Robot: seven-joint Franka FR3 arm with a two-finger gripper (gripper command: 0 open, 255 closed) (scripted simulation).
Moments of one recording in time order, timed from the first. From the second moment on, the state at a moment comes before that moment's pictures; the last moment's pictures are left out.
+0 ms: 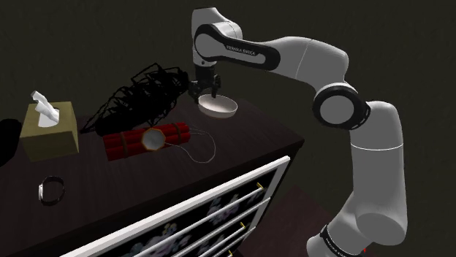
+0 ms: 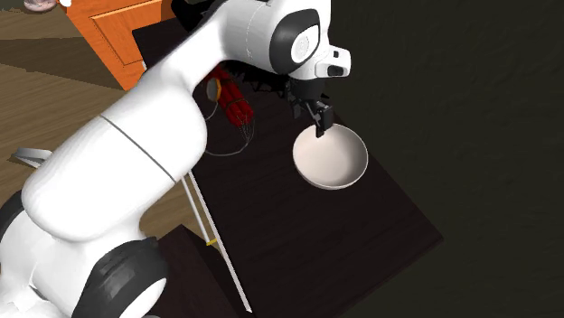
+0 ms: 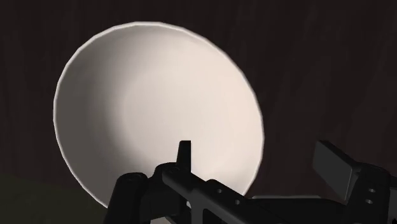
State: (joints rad) arm 0.10 0.55 0.17 -1.03 -0.26 1.52 0.30
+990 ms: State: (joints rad) arm 0.10 0.57 0.17 -1.10 -0.26 1.61 0.32
